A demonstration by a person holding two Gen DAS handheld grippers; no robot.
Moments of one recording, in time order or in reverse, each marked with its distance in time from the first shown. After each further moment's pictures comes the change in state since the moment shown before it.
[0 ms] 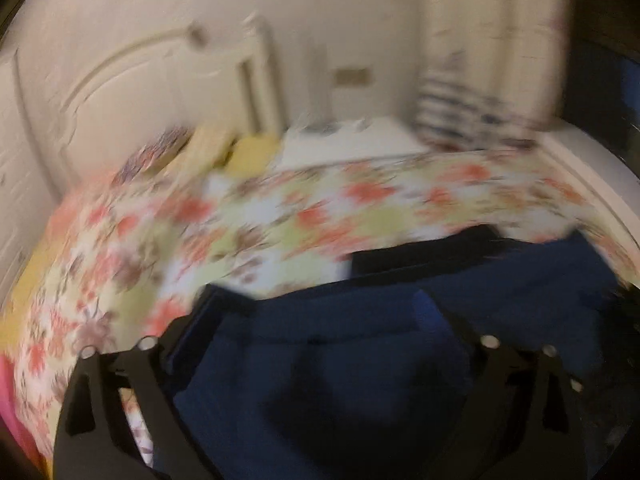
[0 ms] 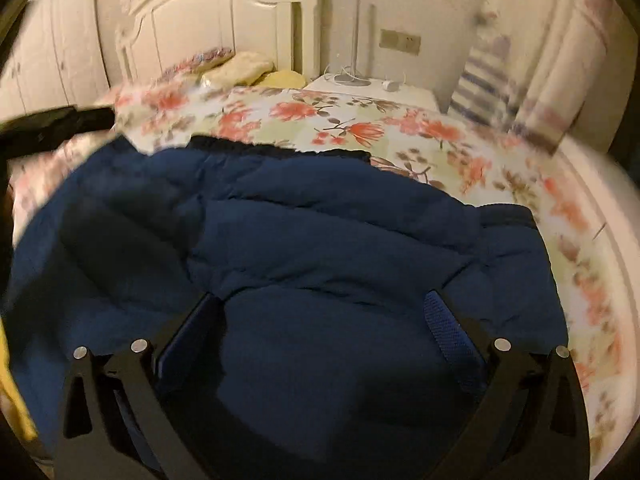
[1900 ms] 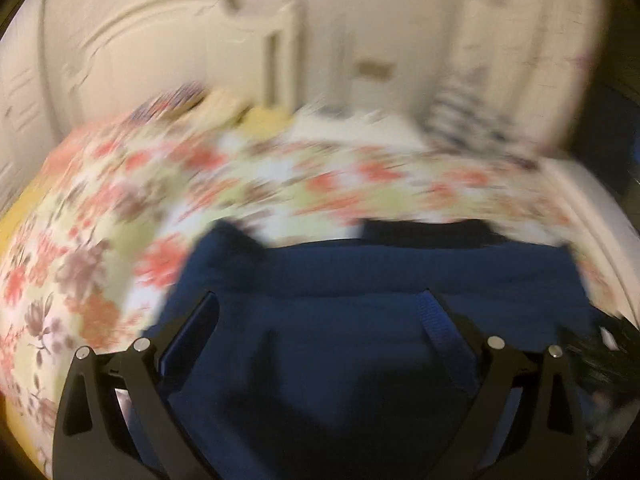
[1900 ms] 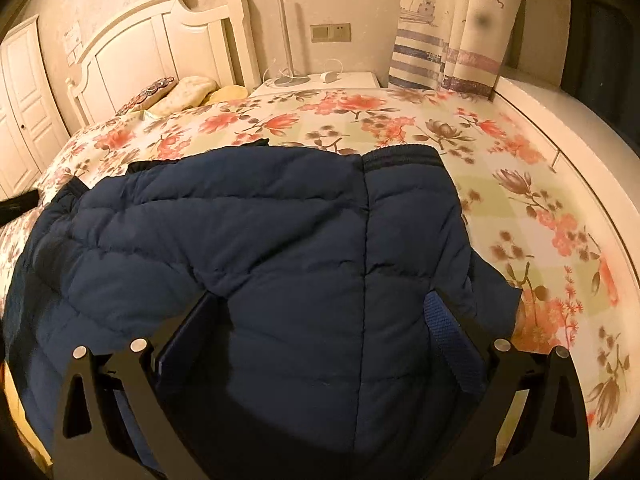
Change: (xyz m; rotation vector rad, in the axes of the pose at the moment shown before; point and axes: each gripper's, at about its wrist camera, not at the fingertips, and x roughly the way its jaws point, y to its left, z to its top) left arm -0.022 0.021 -0.031 -0.150 0.015 -0.039; right arm -0.023 -0.037 -0.024 0.181 -0.015 -0.095
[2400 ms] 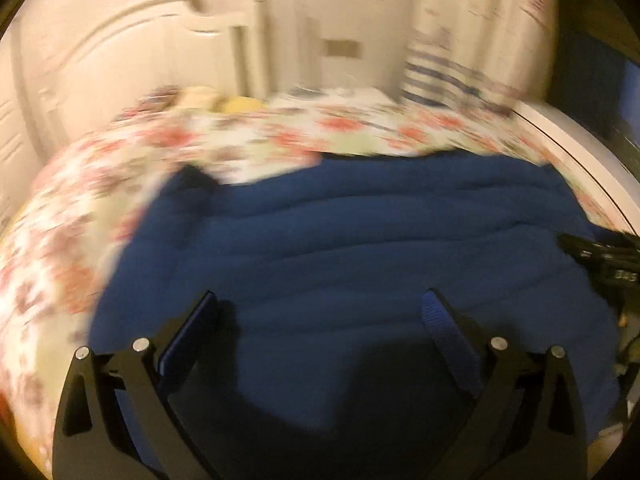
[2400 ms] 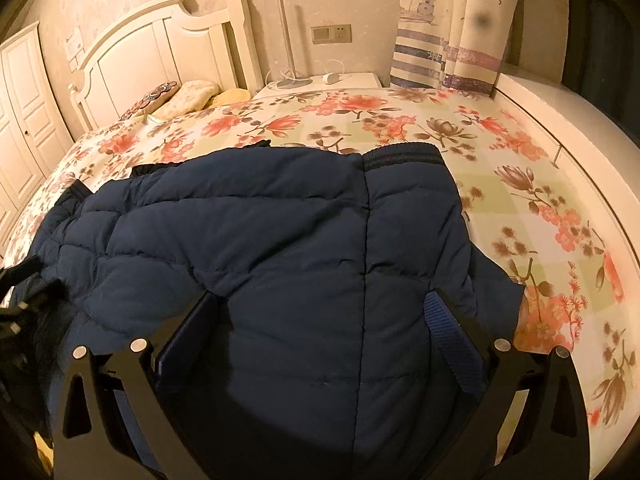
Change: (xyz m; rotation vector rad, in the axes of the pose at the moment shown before) left arm 0.009 0.013 -0.060 0.031 0.048 0.083; right arm -0.001 -0.003 -0.002 0.022 -0.008 0.033
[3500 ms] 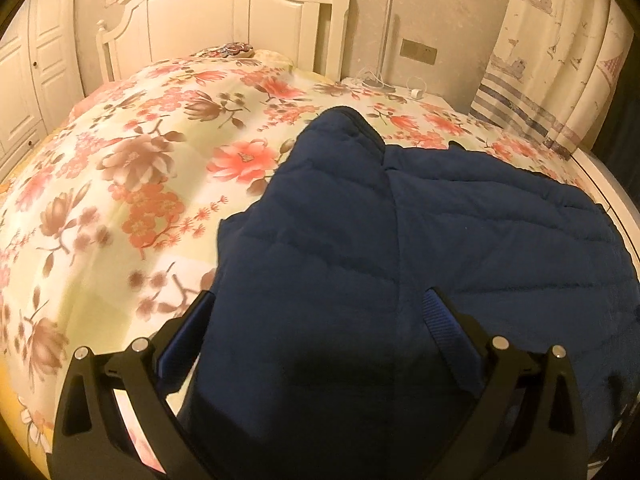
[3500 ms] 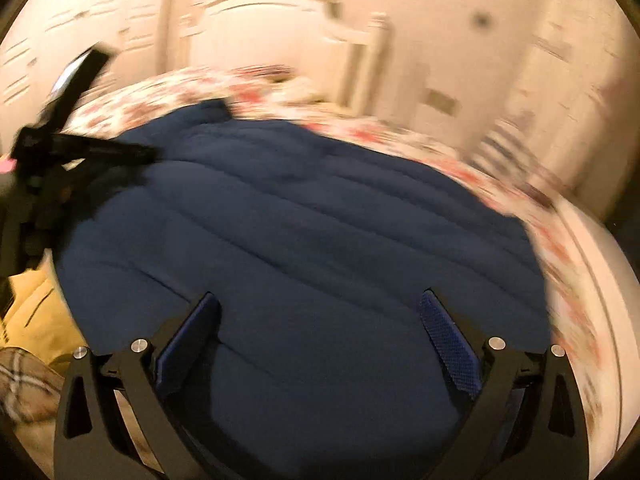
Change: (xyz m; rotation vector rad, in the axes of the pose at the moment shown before) left arm 0.006 0.090 -0.032 -0.195 0.053 0.016; right arm -0.065 0.106 -0.083 -0.417 -0.151 0.009
